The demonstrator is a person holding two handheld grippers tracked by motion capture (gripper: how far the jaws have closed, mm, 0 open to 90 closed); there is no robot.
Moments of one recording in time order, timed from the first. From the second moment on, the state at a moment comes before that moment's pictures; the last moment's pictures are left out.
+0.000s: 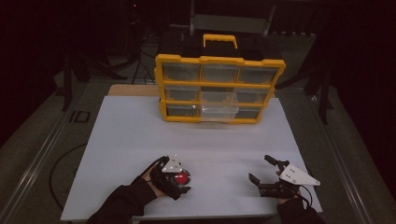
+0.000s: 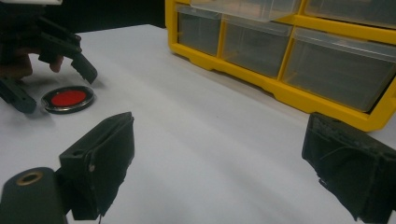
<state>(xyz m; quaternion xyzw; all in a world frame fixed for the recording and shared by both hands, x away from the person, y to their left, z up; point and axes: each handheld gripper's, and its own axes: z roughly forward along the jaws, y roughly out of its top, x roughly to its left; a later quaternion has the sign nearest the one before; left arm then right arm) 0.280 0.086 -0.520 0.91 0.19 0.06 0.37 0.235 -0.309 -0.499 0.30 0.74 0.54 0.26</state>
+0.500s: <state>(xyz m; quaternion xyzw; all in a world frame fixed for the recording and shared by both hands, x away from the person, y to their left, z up) 0.281 0.084 -0.525 0.91 0.19 0.07 0.36 0.235 -0.309 -0.499 0.30 0.74 0.54 0.26</state>
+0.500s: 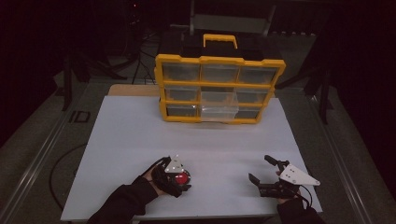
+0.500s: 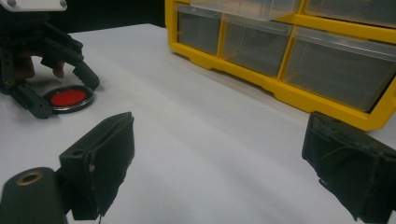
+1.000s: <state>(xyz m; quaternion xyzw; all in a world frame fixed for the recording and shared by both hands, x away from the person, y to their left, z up) 0.282 0.084 -0.520 0.92 0.19 0.07 0.35 0.235 -0.308 -0.499 0.30 0.74 0.54 0.26</state>
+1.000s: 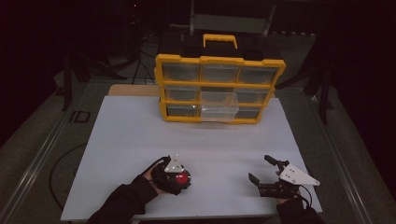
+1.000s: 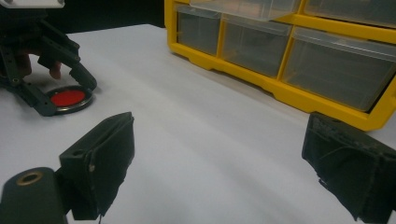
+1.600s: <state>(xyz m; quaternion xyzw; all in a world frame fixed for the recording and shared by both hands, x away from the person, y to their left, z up) 0.289 0.073 -0.469 0.92 0.14 0.06 0.36 0.235 -0.308 -0.499 0.30 0.74 0.55 0.26</state>
